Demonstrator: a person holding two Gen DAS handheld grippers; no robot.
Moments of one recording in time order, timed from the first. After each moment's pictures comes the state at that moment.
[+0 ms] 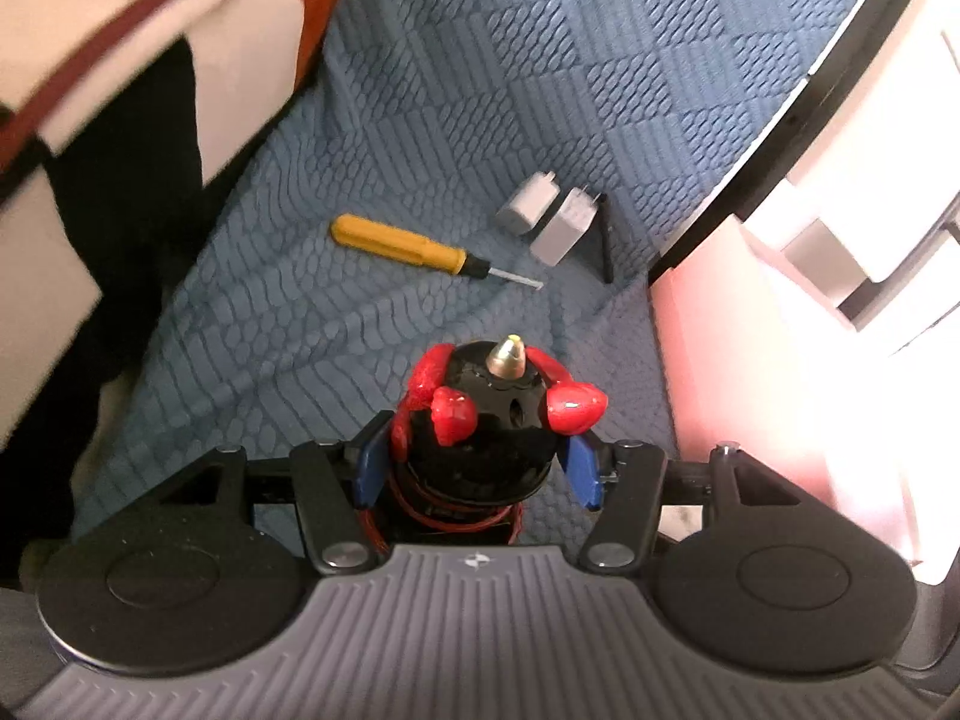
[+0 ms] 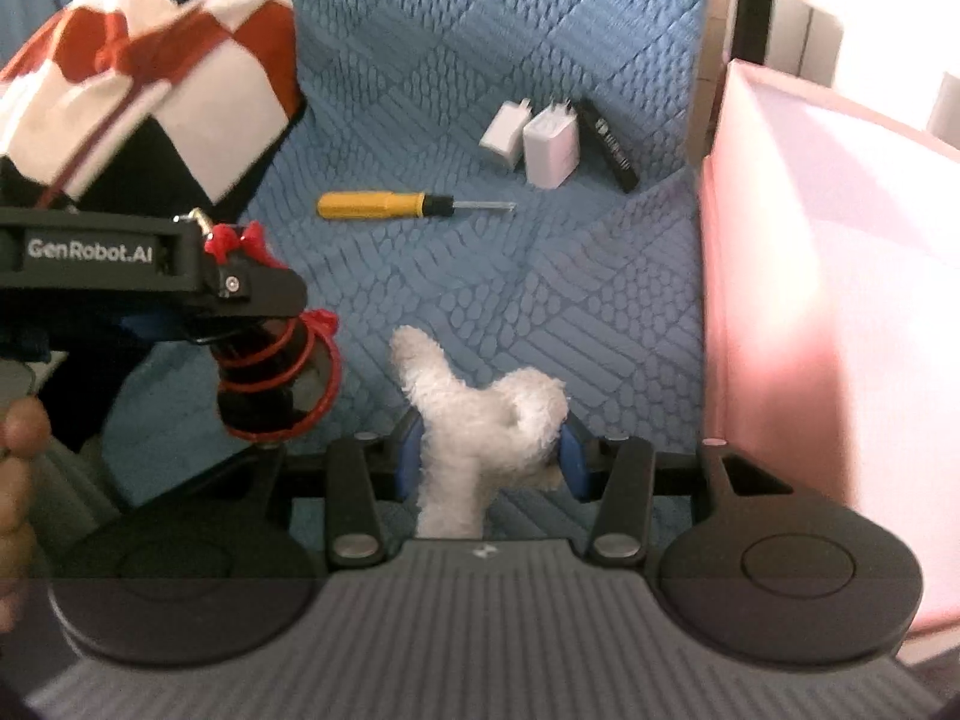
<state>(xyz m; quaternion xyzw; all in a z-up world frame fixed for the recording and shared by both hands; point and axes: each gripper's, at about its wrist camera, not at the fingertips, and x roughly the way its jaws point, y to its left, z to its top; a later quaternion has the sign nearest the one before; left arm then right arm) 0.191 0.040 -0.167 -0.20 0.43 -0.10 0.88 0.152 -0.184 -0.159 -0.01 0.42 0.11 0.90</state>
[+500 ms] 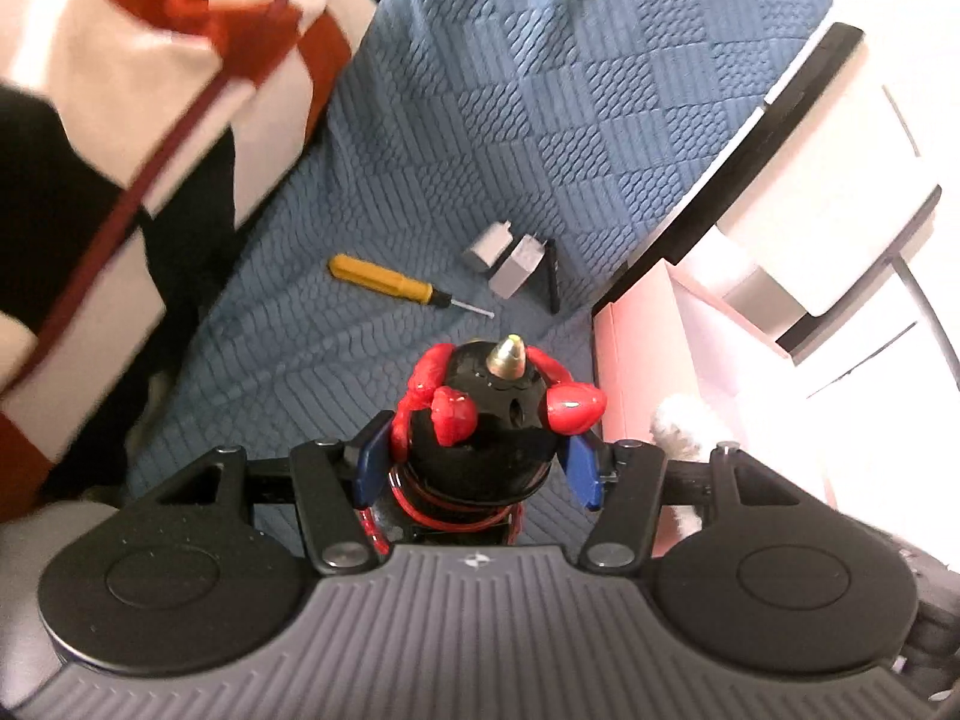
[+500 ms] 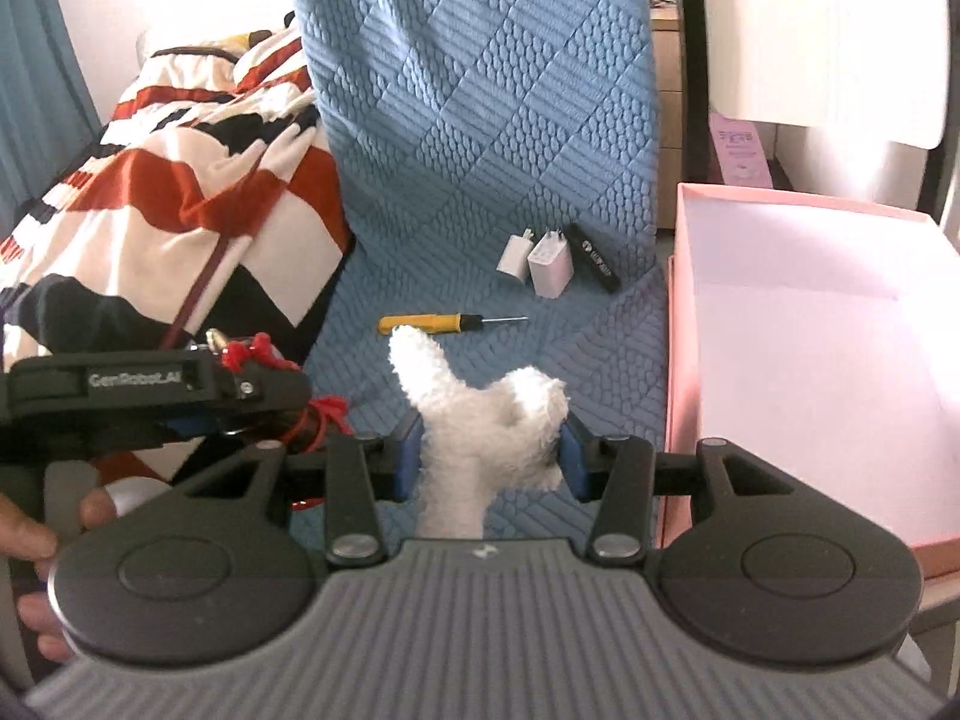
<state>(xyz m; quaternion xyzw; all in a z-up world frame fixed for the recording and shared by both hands) 0.133 0.055 -0.097 -0.21 0.40 -0.10 0.89 0.101 -0.209 -0.055 0.05 0.37 0.12 0.92</state>
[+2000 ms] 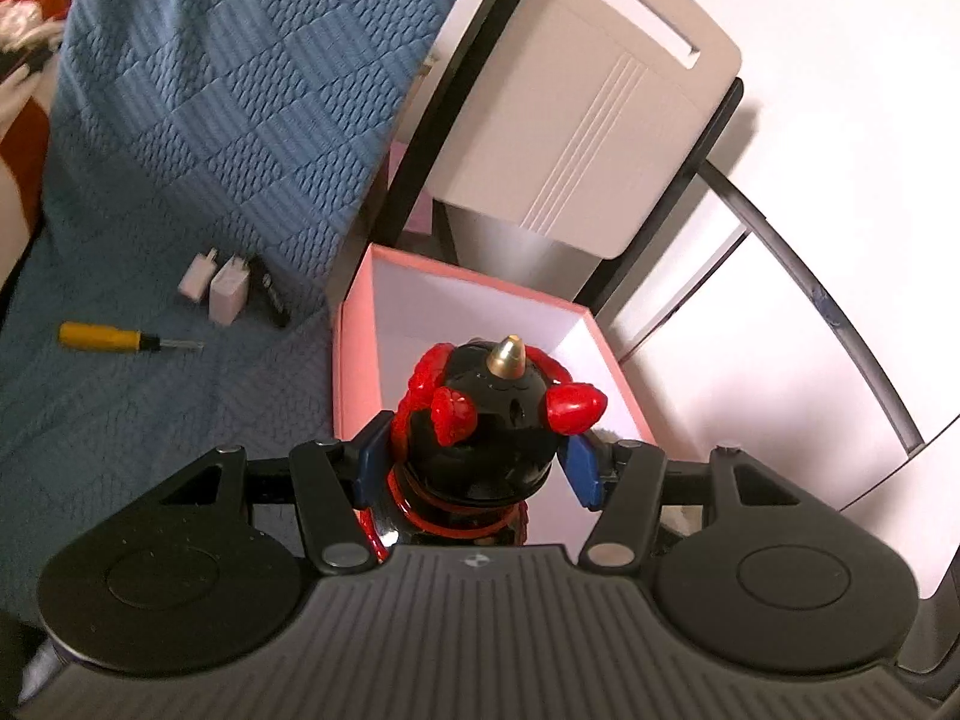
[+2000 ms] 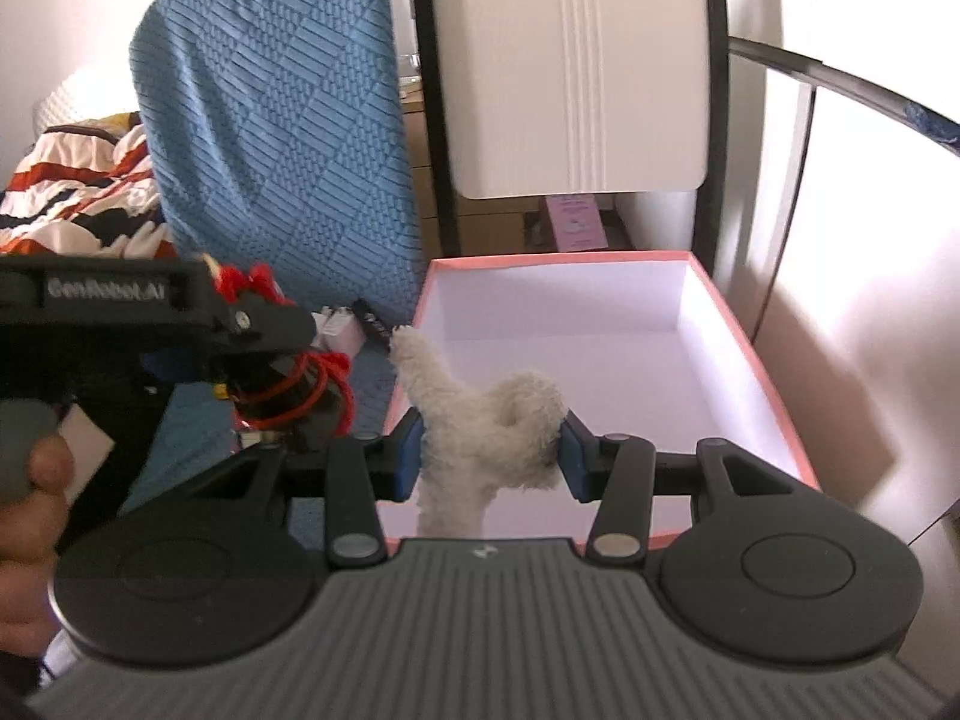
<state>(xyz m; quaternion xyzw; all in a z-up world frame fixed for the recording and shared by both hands) 0.127 -0.139 -0.037 -0.16 0.36 -0.25 0.89 0.049 -0.340 -0.015 0.05 0.31 -0.01 0.95</state>
